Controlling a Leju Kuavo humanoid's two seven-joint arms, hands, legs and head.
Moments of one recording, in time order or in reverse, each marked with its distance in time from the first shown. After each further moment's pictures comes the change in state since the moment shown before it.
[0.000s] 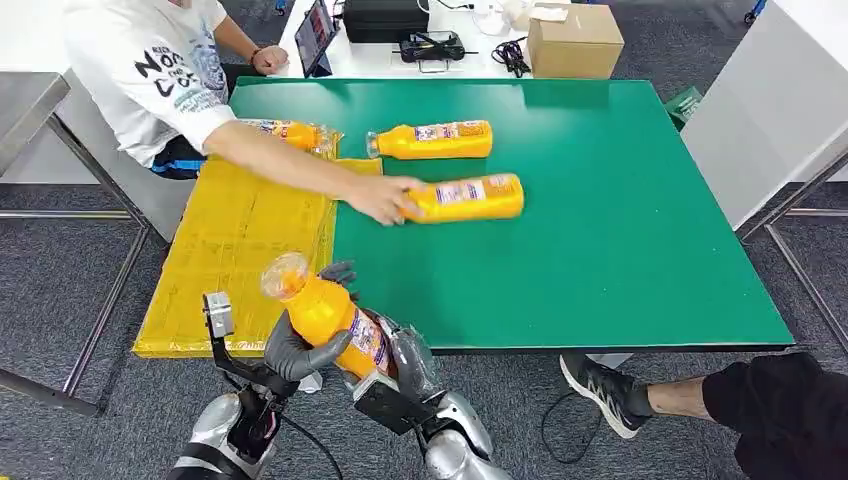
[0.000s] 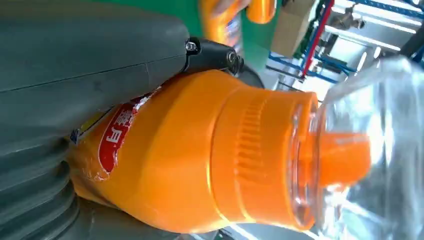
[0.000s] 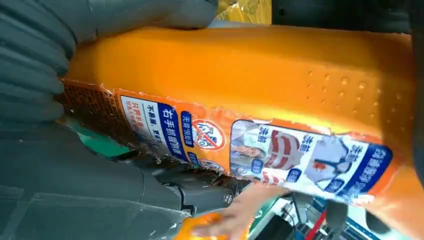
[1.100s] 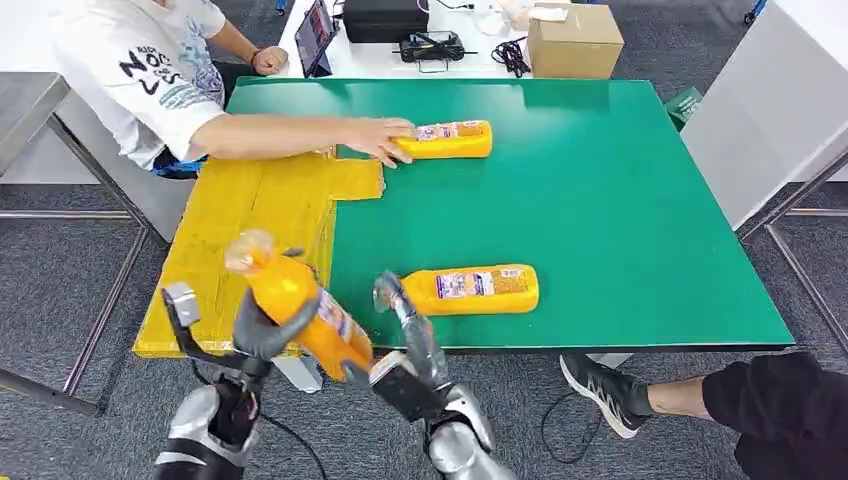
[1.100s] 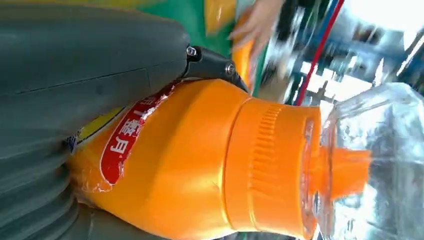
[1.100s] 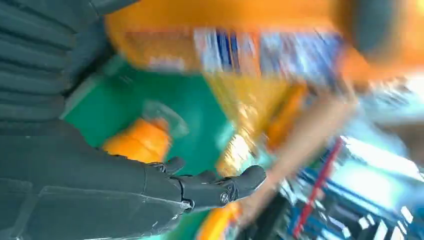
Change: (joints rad) left arm -0.024 0.003 0.142 -0.056 -0.058 0.211 -0.014; right arm 0.040 -0.010 -0.027 -0.202 -0.143 0.003 0.004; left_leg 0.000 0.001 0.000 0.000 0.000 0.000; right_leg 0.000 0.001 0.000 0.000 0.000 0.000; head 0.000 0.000
